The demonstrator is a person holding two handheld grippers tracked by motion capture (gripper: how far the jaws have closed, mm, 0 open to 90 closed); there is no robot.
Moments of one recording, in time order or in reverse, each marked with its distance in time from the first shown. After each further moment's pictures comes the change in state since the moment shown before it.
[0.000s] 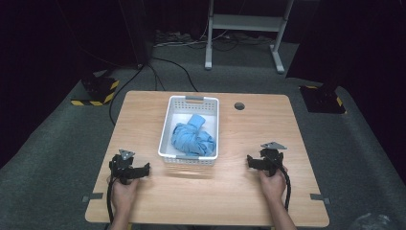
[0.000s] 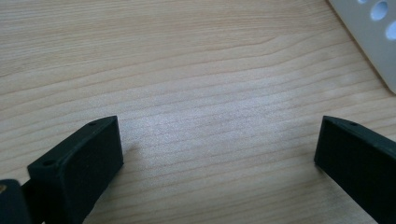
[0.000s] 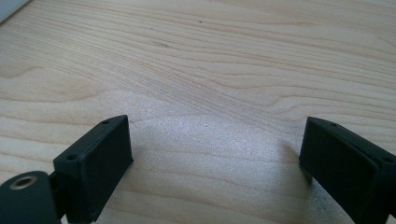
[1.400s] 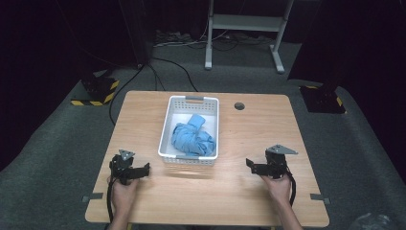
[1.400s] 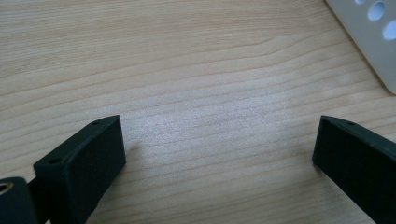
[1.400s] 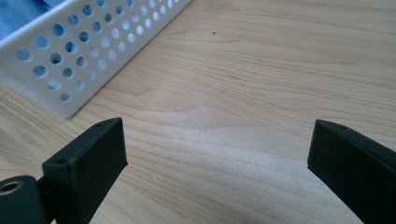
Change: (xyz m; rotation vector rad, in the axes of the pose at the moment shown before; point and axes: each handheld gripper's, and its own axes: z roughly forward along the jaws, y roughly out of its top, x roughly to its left) left arm 0.000 0.000 0.000 -0.003 0.001 0.003; right arm 0.008 0.002 -0.050 -0.116 0.227 -0.007
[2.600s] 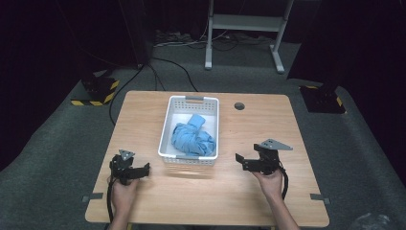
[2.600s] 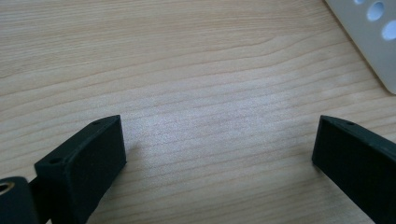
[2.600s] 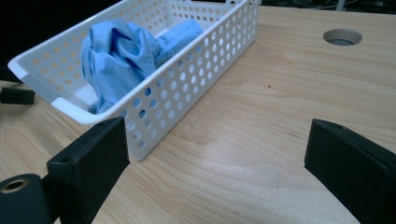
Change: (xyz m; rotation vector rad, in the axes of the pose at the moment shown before) left arm 0.000 0.000 0.000 -0.001 -0.001 0.001; right arm 0.035 0.033 -0.005 -0.095 0.120 -0.034
